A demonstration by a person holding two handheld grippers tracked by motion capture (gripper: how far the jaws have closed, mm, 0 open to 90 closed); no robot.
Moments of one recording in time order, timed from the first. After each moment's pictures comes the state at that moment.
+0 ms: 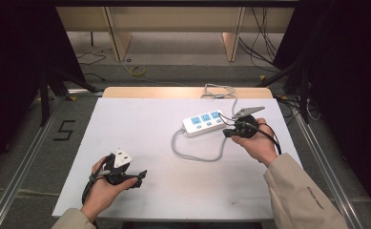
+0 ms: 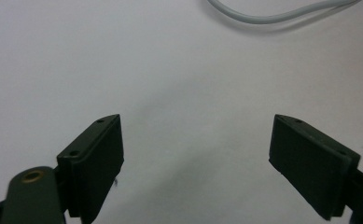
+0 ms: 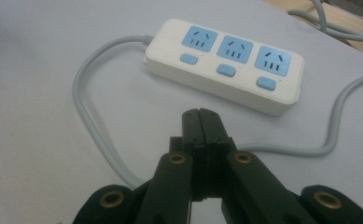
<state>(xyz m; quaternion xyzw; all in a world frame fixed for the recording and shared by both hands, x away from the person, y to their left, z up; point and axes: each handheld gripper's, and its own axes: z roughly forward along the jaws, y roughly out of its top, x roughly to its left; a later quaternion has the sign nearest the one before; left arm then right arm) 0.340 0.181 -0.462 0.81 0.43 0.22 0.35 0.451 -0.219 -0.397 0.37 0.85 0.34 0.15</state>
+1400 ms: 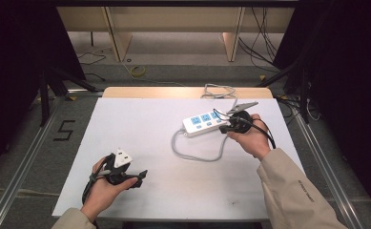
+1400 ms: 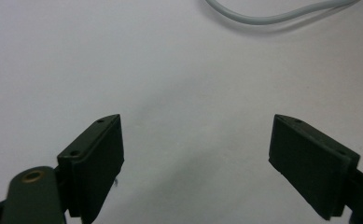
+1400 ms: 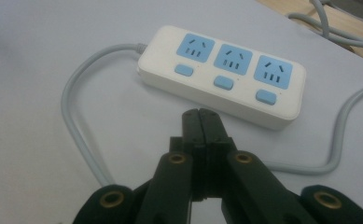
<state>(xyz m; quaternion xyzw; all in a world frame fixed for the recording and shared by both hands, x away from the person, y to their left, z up) 0.341 0.180 -0.462 0.81 0.43 0.22 0.35 0.468 -0.207 -0.399 0.37 0.85 0.34 0.15</state>
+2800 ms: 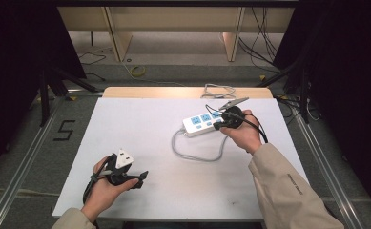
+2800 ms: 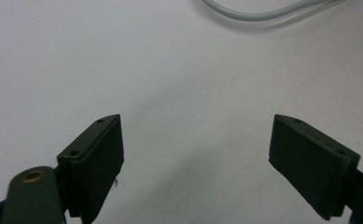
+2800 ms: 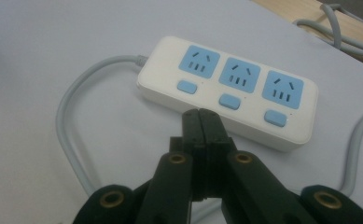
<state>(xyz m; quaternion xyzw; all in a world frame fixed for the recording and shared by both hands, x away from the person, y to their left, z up) 0.340 0.177 -0.462 0.81 0.42 0.22 0.34 0.486 -0.188 -0.401 0.37 0.86 0.33 0.14</state>
